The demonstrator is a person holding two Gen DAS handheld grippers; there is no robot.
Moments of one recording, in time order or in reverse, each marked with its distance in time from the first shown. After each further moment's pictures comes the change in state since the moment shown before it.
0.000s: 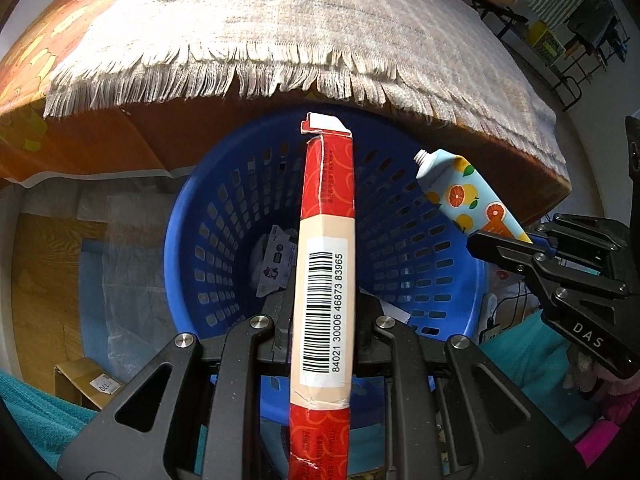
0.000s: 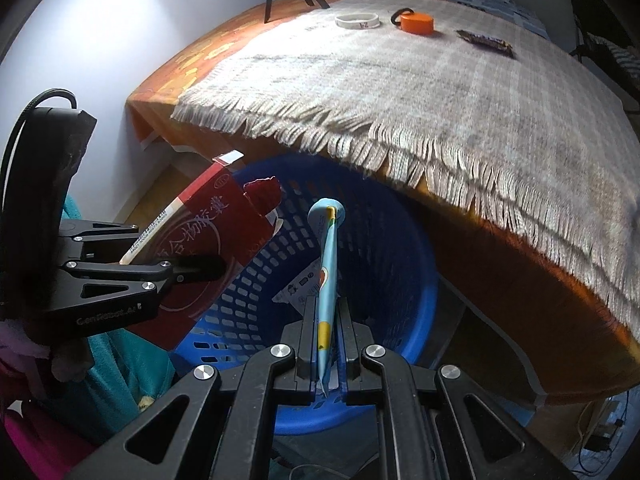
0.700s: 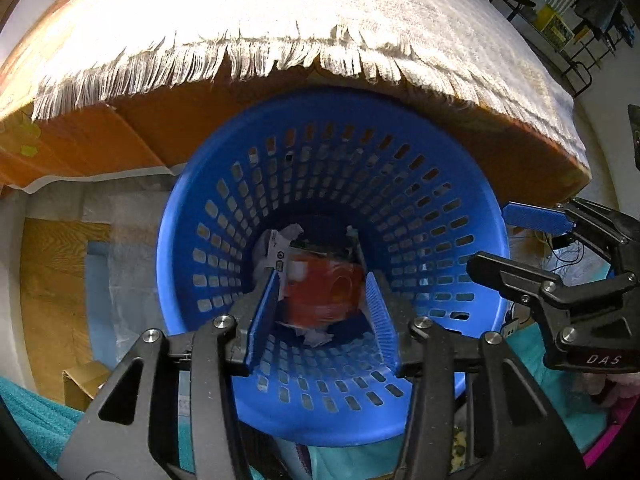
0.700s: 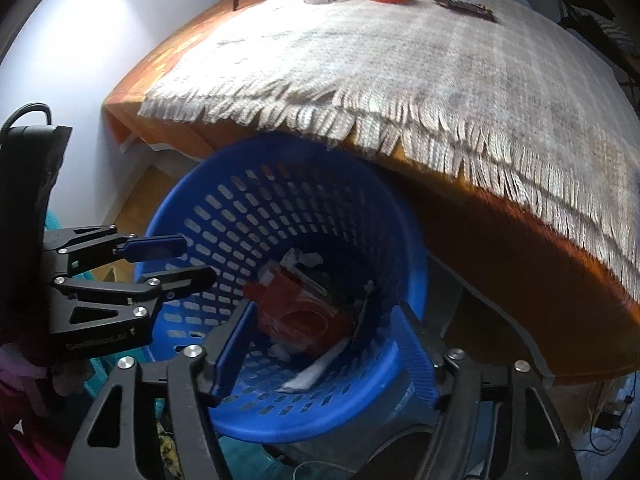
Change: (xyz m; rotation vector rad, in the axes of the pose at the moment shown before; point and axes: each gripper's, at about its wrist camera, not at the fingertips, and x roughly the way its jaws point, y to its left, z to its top) left arm 0.031 -0.007 -0.003 0.023 0.027 0.058; right arm 0.022 -0.018 -0.006 0.081 0.057 -0.025
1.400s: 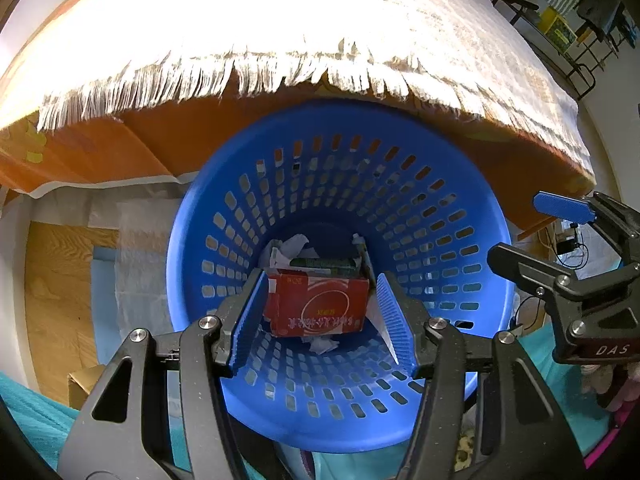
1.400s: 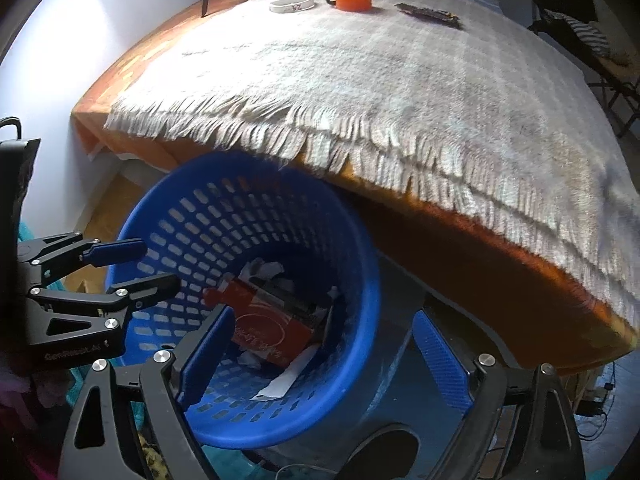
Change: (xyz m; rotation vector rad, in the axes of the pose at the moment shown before) left arm -0.006 0.003 0.006 0.004 -0.026 0.019; right arm -0.015 -0.008 0.008 0.030 -0.018 -0.145
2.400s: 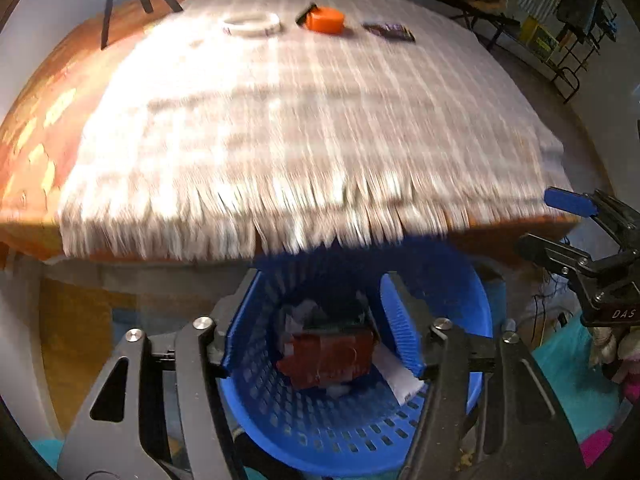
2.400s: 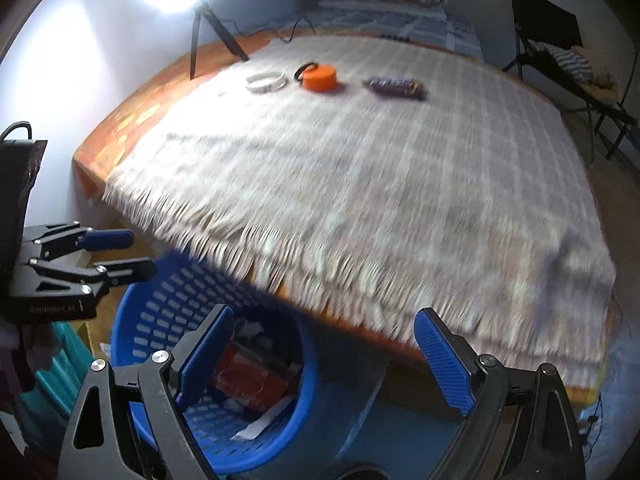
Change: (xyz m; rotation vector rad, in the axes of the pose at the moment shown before) left arm -0.043 0.010 0.071 0.065 -0.118 -0.011; right arm -0.048 -0.045 0.048 0.004 -0.165 -0.008
